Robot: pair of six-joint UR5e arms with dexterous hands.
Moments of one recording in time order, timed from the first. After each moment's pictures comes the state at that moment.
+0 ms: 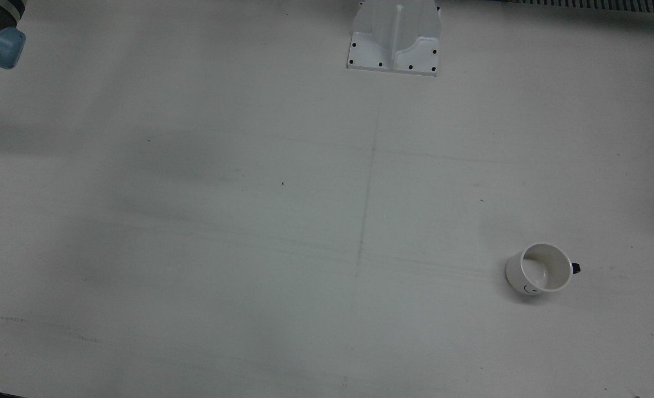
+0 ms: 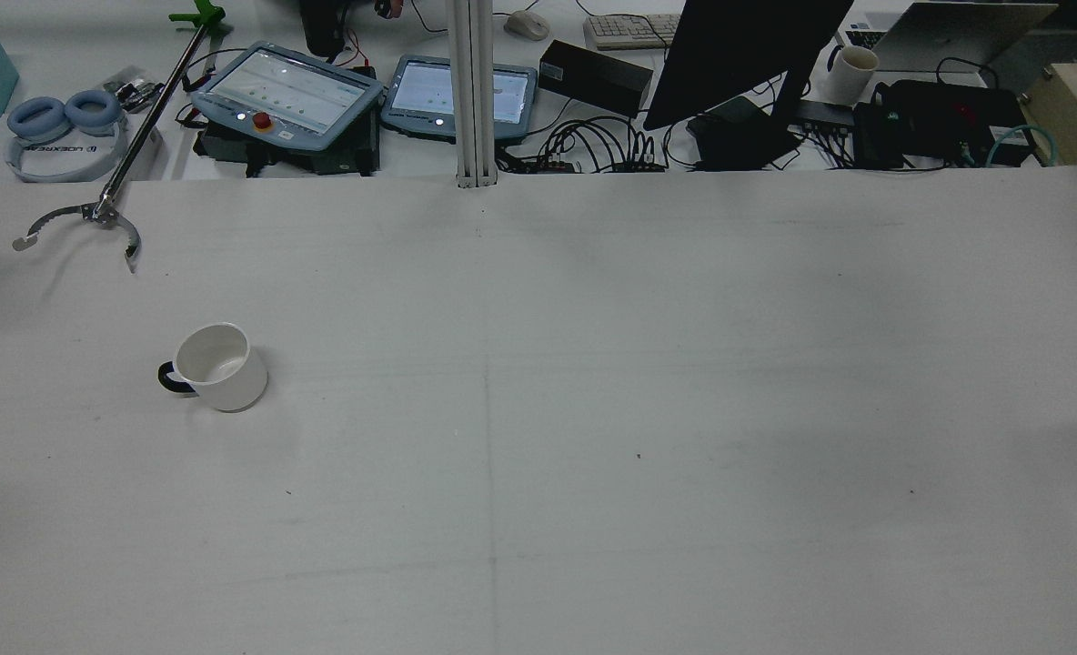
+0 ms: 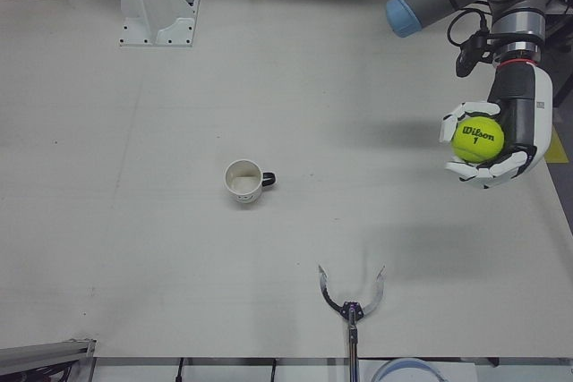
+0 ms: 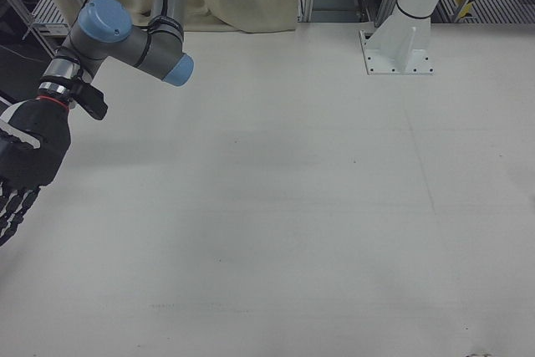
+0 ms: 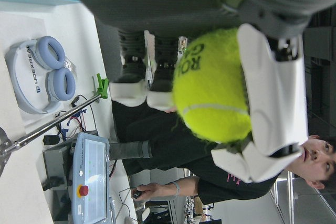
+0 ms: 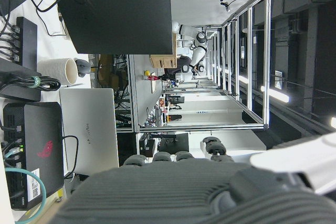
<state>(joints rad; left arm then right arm) -1.55 -1.66 -1.72 0.19 1.81 0.14 1.48 -1.44 1.47 -3.32 -1.41 0.09</state>
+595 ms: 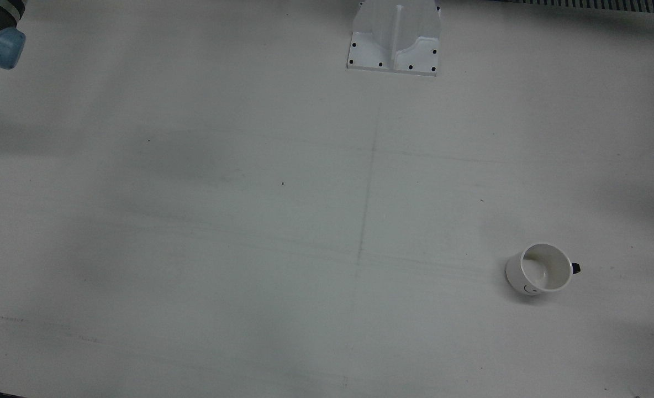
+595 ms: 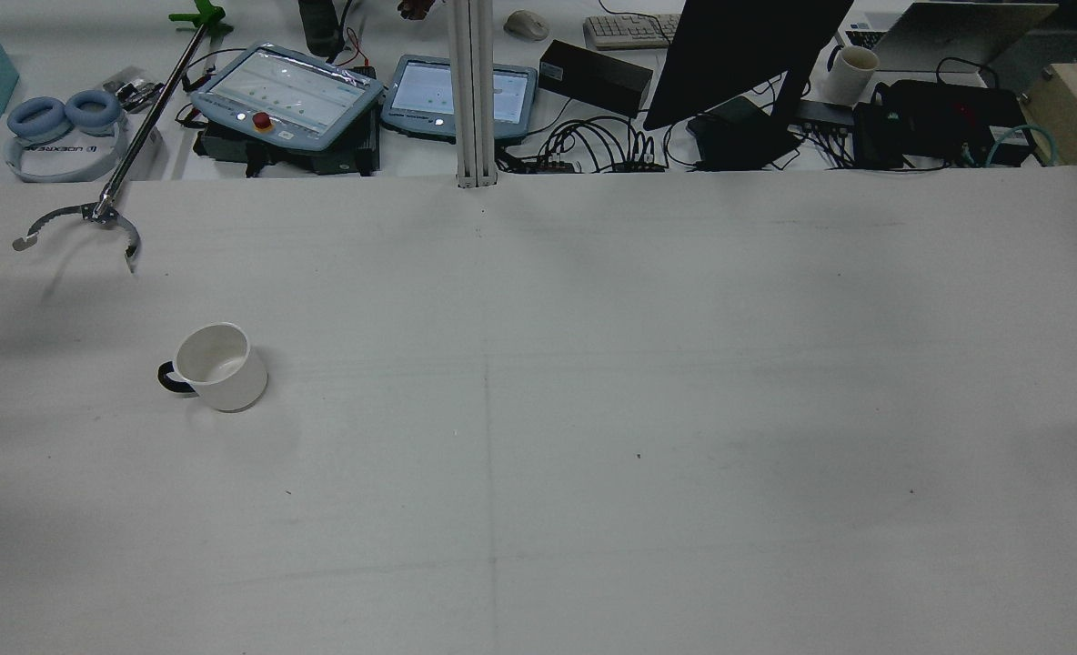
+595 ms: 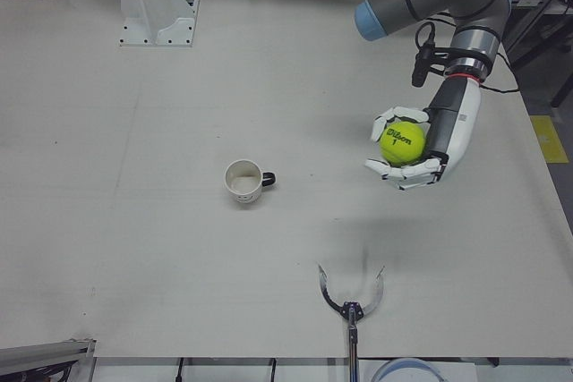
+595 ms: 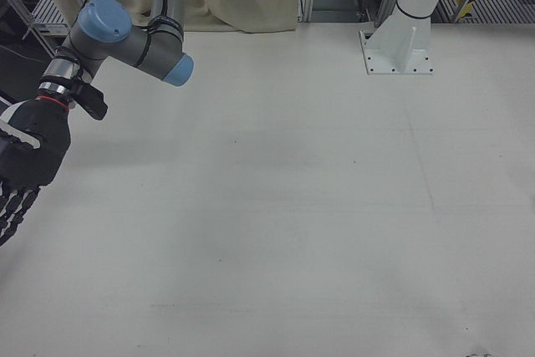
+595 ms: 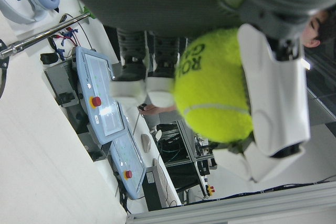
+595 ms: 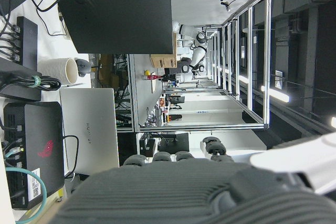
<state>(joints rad) -1.34 -1.66 -1.81 0.13 1.82 0.29 1.48 -1.44 1.47 -3.32 -1.41 0.09</state>
